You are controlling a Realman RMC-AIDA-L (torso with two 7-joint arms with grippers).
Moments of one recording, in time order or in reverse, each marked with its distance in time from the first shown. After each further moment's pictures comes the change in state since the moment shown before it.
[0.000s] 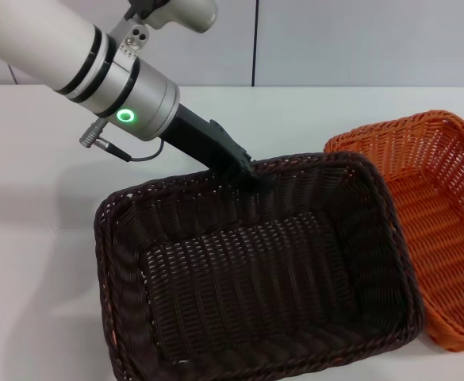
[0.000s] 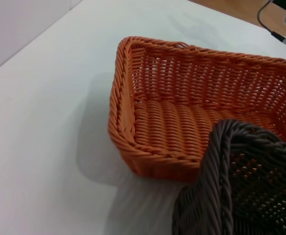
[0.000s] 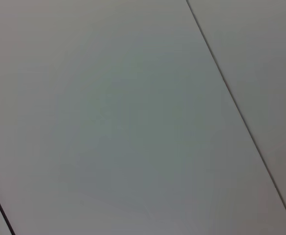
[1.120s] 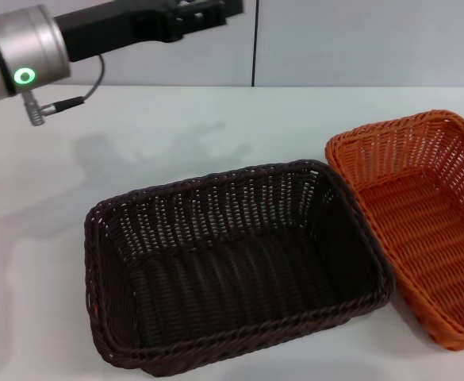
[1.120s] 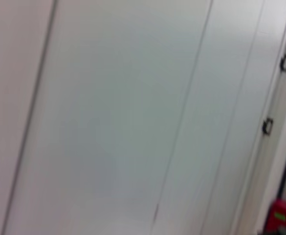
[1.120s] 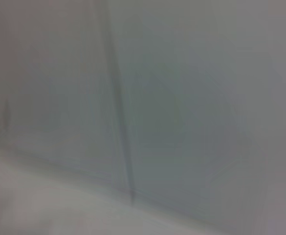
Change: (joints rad) left arm 0.411 -0.005 0.006 -0.168 -0.848 0.267 0.224; right arm 0.036 -0.211 -0.449 -0.789 -1.316 -0.514 1.150
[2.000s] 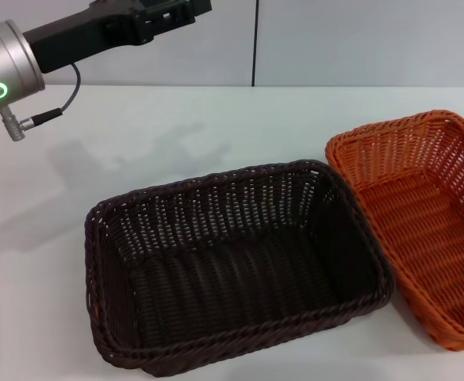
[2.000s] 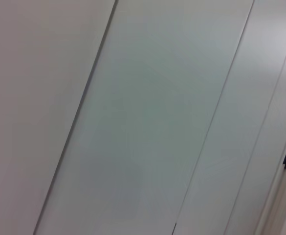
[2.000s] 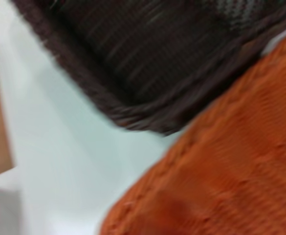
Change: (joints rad) left arm 0.064 0.002 0.001 0.002 -0.066 0.009 -0.004; right arm 0.166 0.084 -0.391 -0.095 -0.553 -0.398 0.093
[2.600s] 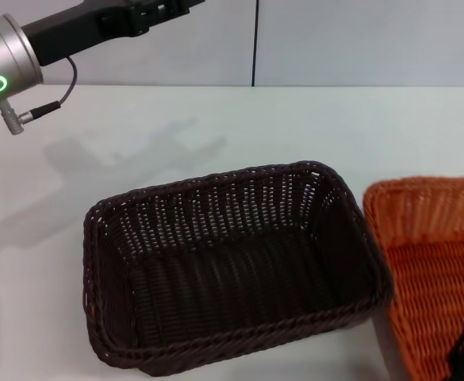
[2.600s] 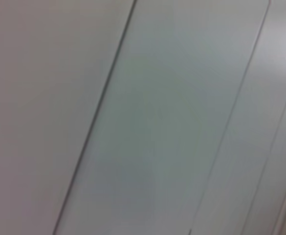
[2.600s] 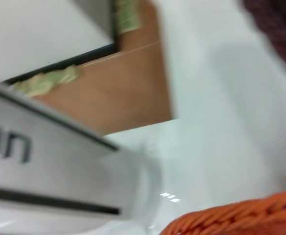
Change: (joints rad) left arm -0.009 0.001 -0.008 0.009 -0.001 0.040 0.000; right arm -0.011 0.138 -0.173 -0.110 0.018 -0.287 -0.028
